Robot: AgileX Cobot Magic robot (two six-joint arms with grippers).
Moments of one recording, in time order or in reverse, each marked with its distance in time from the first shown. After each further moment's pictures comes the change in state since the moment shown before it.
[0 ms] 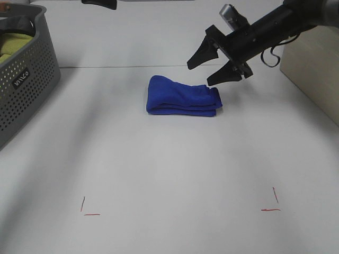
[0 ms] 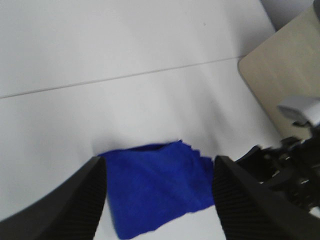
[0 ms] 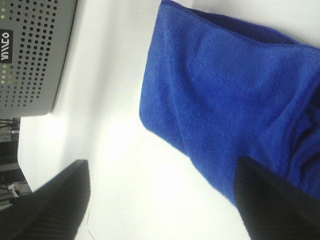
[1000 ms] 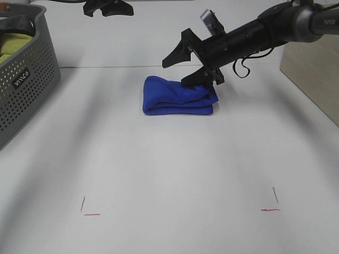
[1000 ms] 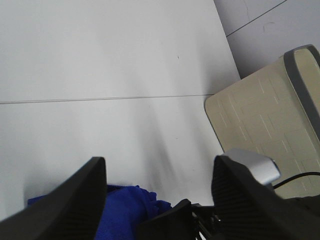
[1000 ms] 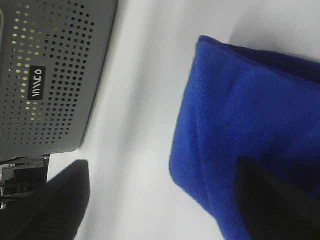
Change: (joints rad) left arm 0.000 0.112 0.000 -0.251 -0.204 -0.017; right arm 0.083 0.093 0.000 0.215 -0.153 -0.065
